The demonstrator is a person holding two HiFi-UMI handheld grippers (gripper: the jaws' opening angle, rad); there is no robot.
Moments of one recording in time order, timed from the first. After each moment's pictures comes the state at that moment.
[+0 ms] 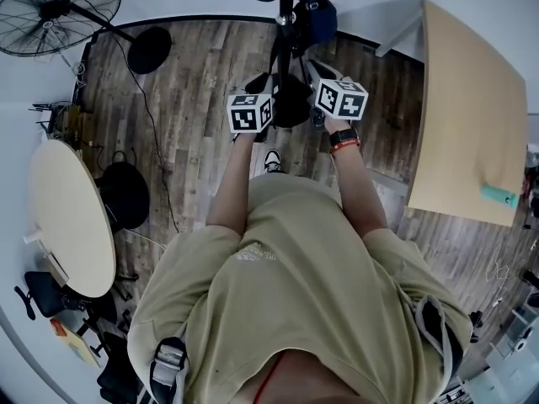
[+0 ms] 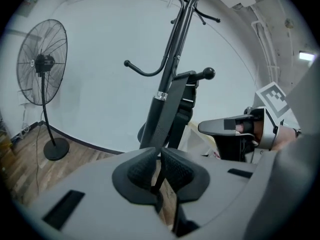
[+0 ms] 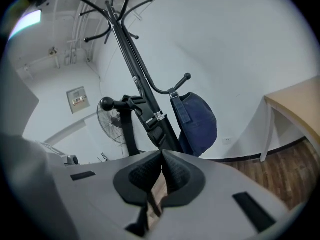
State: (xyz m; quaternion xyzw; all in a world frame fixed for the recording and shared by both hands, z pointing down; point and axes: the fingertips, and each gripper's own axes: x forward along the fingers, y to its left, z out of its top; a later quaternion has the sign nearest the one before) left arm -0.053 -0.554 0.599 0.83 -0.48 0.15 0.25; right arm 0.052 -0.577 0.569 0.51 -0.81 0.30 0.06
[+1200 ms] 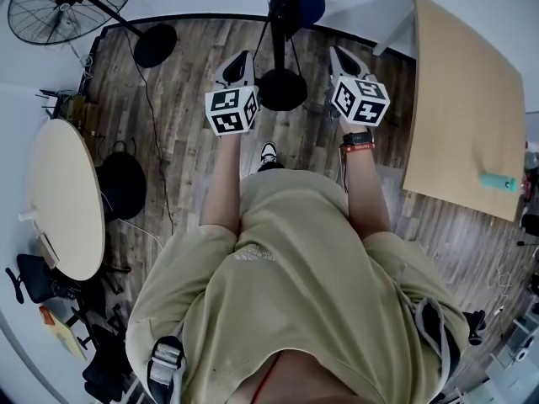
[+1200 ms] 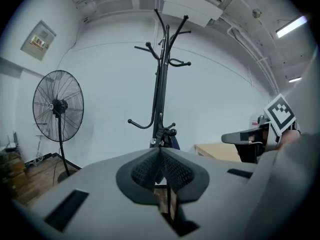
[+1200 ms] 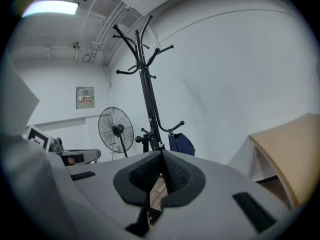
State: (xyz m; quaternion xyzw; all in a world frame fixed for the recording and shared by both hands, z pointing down) left arm -0.069 -0.451 0.469 0.82 -0.56 0.06 0.10; right arm 0.128 -0.459 0.465 0.56 -0.81 0.16 0.02
